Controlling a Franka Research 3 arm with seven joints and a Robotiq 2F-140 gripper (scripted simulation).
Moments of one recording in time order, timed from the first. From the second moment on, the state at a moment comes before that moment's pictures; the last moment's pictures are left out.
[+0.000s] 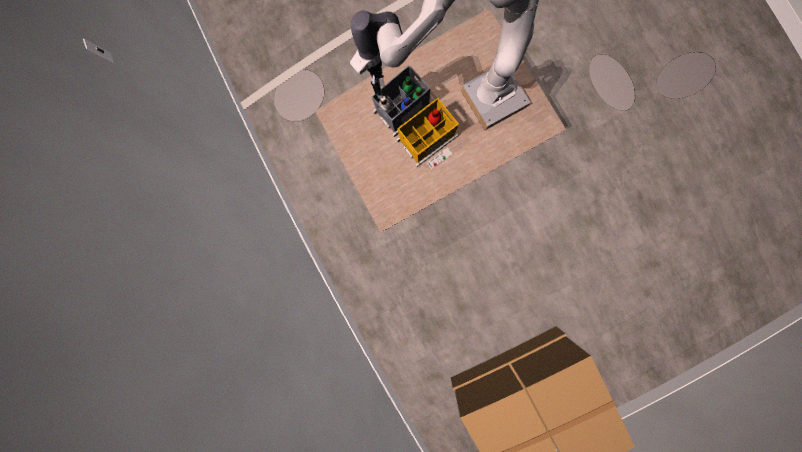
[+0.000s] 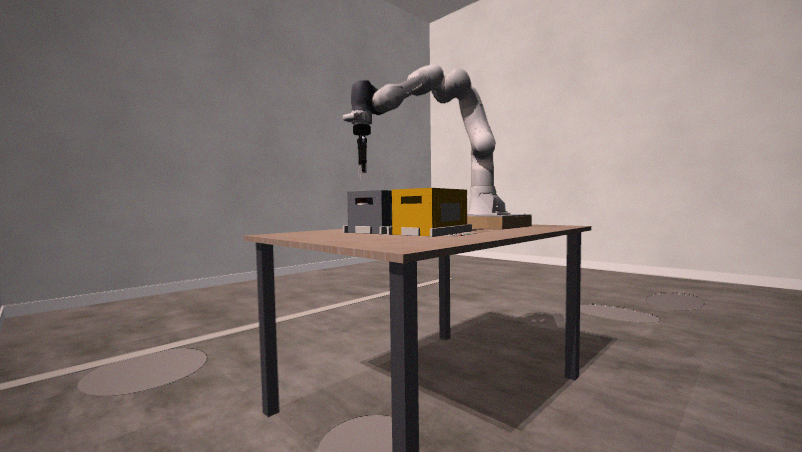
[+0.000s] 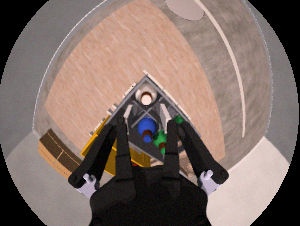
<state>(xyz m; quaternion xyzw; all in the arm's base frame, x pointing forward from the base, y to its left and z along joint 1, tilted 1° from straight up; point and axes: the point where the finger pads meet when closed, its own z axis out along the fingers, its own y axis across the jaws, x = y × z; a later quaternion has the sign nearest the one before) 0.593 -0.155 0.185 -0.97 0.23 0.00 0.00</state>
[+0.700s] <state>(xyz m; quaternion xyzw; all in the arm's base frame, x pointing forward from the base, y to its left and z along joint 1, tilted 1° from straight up) 0.591 -0.154 0.159 -0.97 0.23 0.01 0.00</state>
